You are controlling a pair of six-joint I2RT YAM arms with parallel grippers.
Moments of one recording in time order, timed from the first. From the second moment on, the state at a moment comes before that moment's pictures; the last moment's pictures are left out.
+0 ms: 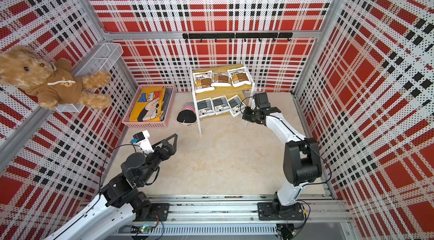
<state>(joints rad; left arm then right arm) -0.71 0.48 0.48 -0.18 -0.39 -0.83 0.22 1.67 1.28 -0.46 -0.27 0.47</state>
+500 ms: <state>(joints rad) -0.71 0.46 0.48 -0.20 -0.37 -0.83 0.32 1.59 1.16 -0.37 -0.26 0.57</state>
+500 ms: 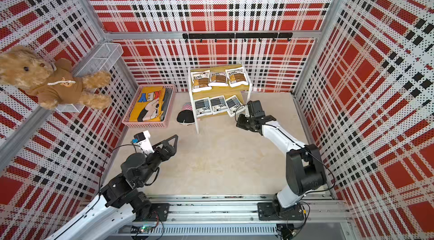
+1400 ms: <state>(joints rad) -0.69 0.35 0.48 -0.23 -0.37 -0.78 0.41 1.49 1.06 -0.28 -0.11 0.56</state>
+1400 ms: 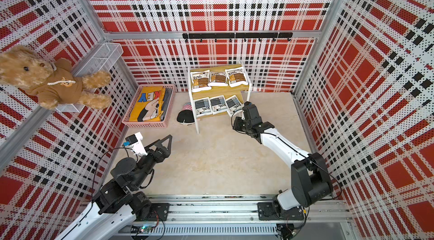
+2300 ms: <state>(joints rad) -0.69 0.27 0.45 -0.26 -0.37 -0.77 0.41 1.71 1.27 -0.27 -0.11 0.55</state>
